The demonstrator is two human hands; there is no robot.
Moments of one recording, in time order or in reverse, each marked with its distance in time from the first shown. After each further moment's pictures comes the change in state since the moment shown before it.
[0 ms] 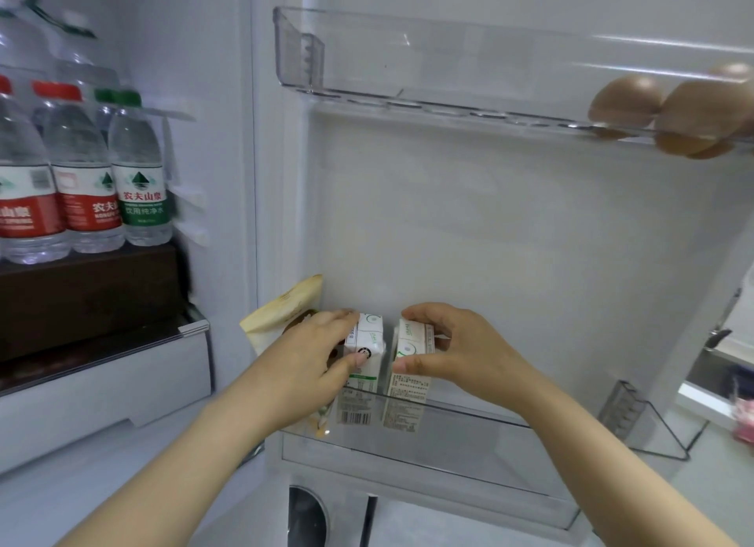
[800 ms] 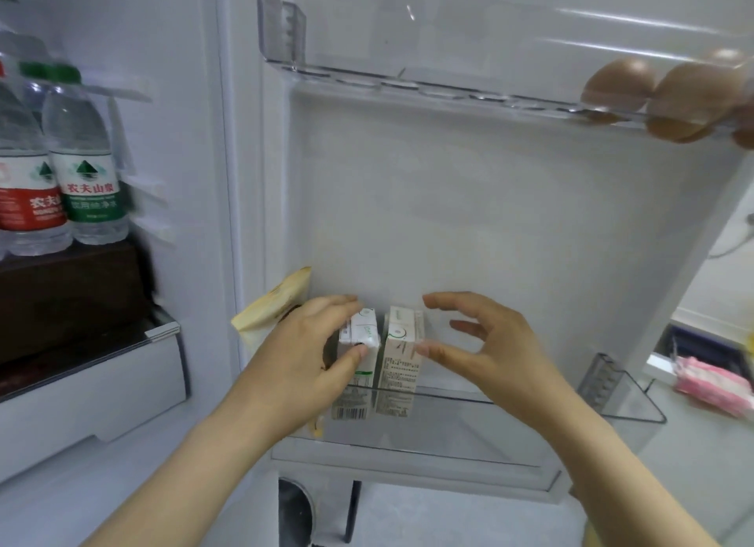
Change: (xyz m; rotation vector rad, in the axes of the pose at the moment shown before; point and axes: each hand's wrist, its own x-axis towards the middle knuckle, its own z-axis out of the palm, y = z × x) left_hand -0.005 0.006 -0.005 -0.186 0.139 0.023; right_hand -0.039 -0.011 -0.002 0.000 0.297 0.002
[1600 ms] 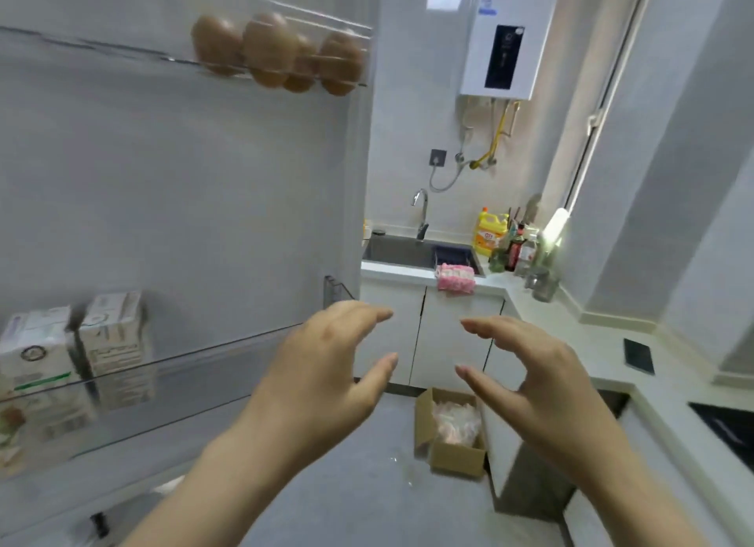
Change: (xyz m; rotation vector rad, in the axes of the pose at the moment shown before) left_hand -0.030 0.212 0.095 -0.267 -0.290 0.451; right_hand -0.249 0.010 -0.149 -0.633 0.400 0.310
